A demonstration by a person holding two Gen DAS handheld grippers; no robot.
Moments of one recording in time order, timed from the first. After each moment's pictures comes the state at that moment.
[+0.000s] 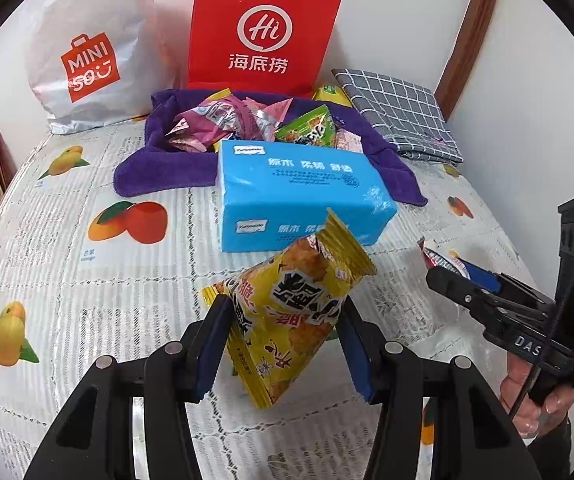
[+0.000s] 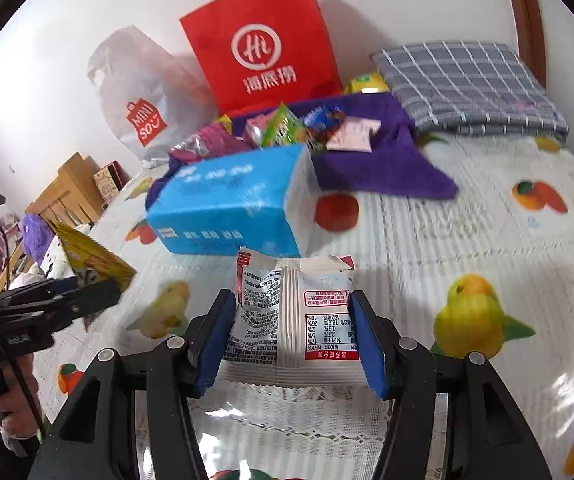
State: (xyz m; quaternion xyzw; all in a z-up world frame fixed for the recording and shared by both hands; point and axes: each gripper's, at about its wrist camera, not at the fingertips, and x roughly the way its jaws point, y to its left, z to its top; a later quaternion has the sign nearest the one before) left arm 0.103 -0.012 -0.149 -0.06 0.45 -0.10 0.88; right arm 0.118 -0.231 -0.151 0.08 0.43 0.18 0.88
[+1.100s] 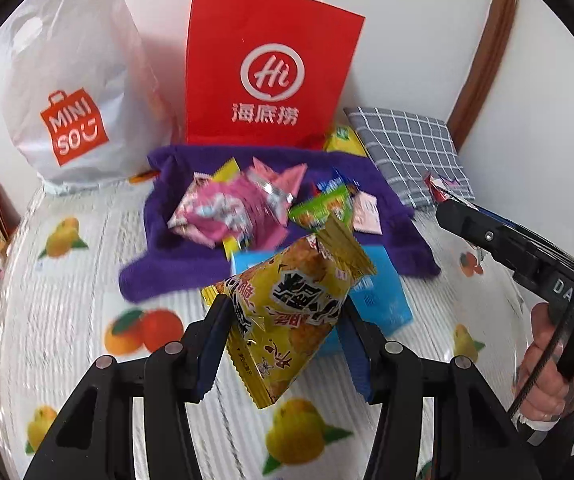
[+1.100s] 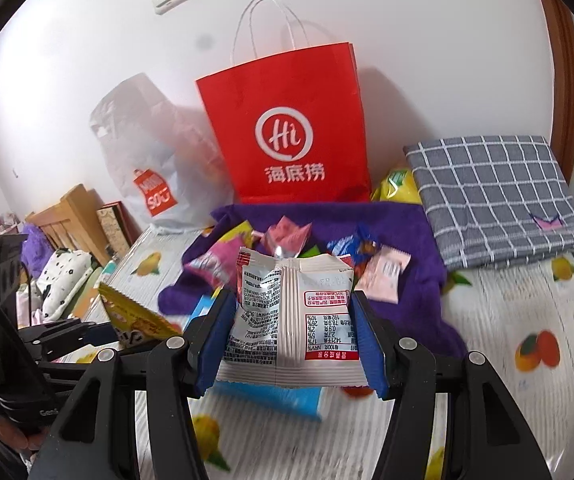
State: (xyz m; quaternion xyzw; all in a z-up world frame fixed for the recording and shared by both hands) left arm 0.194 0.002 -0.097 -0.05 0.44 -0.10 0.89; right arm 0.233 -0.197 -0.066 0.06 0.39 0.18 0.90
